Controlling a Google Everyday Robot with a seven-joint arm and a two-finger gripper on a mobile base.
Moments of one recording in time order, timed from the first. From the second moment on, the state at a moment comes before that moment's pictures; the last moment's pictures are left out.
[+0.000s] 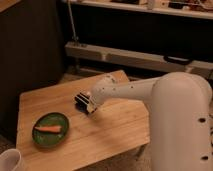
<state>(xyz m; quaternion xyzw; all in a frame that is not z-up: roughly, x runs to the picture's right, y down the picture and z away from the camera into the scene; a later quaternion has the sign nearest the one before) -0.080 0.104 0.875 -0.28 -0.04 0.41 0.87</state>
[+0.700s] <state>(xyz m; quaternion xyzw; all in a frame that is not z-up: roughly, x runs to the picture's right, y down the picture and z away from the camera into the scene) -0.094 0.116 0.883 -0.31 -0.02 0.39 0.87</state>
